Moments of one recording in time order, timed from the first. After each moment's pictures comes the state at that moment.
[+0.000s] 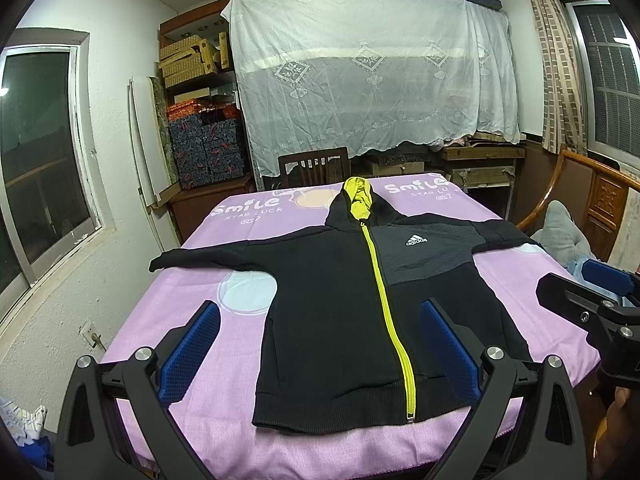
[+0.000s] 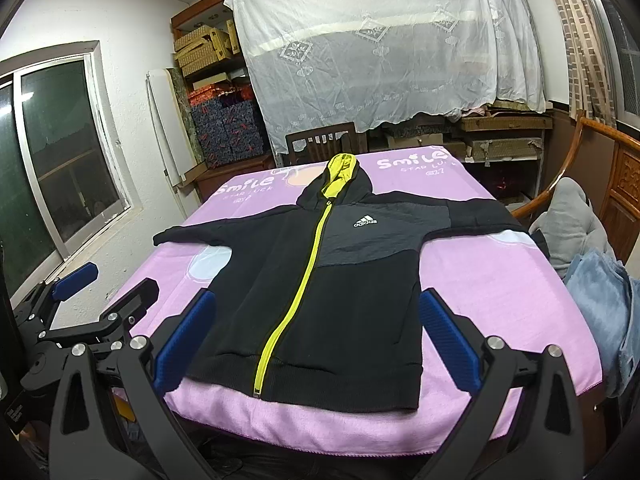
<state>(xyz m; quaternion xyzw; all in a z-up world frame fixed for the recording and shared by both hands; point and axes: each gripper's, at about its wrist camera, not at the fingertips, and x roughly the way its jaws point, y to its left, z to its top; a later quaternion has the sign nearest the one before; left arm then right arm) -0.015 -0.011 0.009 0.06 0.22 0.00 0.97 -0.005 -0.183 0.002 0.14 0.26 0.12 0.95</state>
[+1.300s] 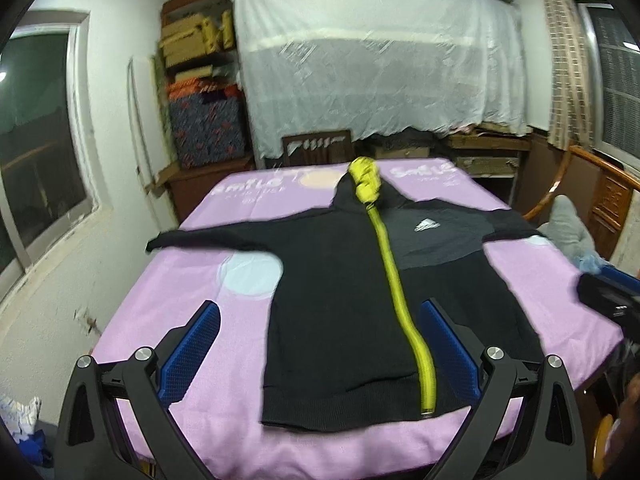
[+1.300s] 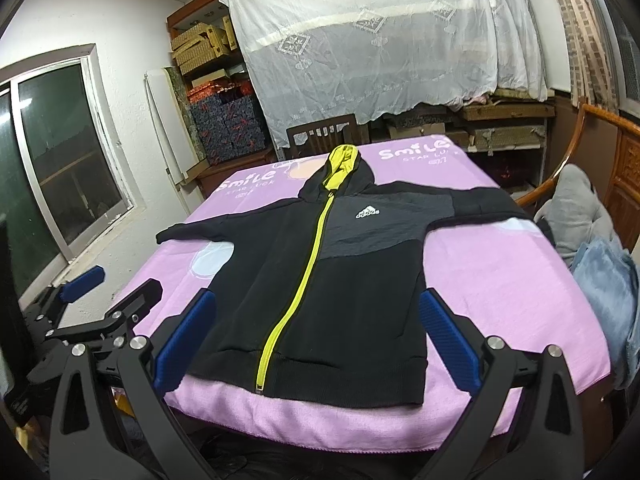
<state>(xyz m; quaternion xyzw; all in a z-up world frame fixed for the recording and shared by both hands) 0.002 0.020 -0.009 0.04 0.27 0.01 0.96 -0.002 -0.186 -0.016 0.16 0.27 0.13 0.94</state>
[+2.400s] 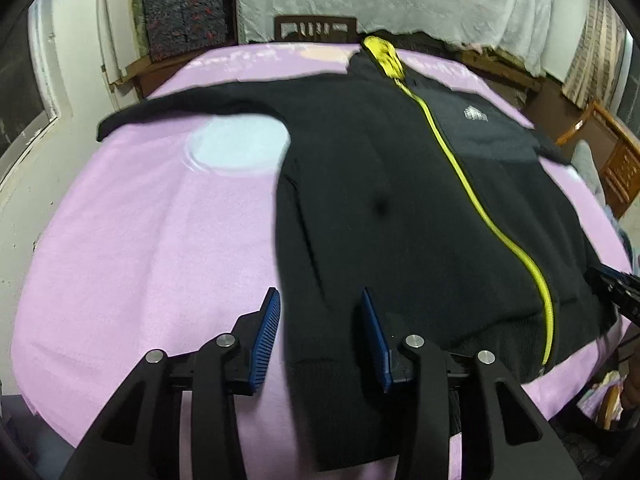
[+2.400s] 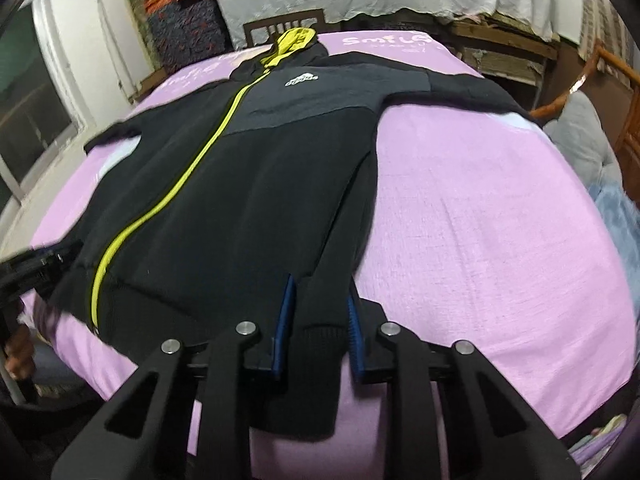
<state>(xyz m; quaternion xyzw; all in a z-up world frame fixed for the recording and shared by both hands) 0.076 0.093 -0.105 0.01 0.44 -0.03 0.90 0.079 -0.211 -0.140 0.08 0.44 0.10 0.89</state>
